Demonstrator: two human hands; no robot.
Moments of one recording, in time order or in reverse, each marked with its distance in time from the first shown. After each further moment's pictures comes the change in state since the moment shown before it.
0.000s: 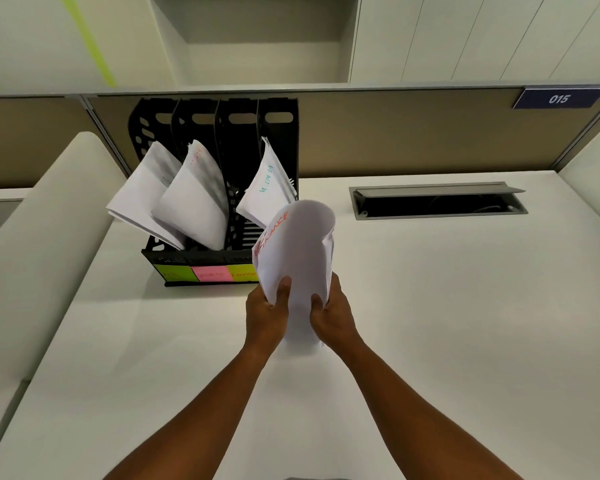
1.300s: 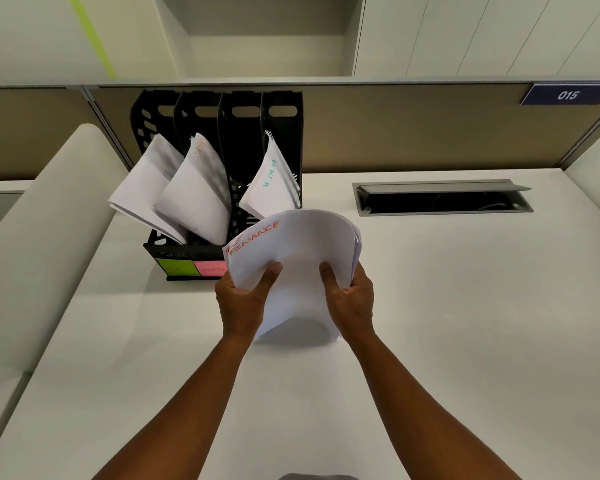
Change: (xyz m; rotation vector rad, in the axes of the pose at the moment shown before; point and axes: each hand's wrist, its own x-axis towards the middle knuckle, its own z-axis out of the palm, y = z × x) left_hand 0.009 0.020 -0.032 -0.264 0.136 0.149; right_hand 0.009 -0.009 -0.015 0.286 0.299 -0.120
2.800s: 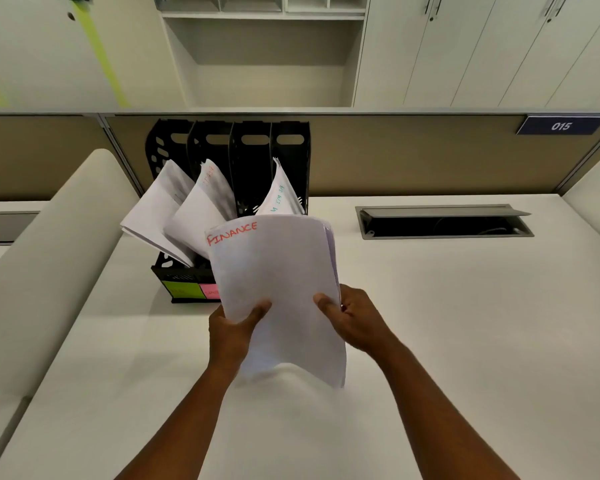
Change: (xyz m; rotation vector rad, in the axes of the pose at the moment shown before) left_hand 0.017 -0.024 -0.036 0.130 -0.073 -0.169; right_hand 0.017 -0.024 -0.018 -0.382 -0.477 -0.056
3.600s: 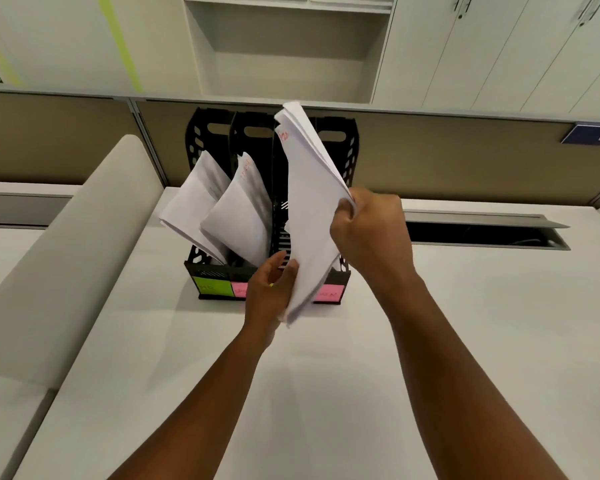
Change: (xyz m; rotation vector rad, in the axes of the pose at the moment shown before) left_hand 0.060 0.030 0.000 -0.011 -0.152 -0.051; right_hand 0.061 -0.154 0.015 -0.377 0.473 -0.159
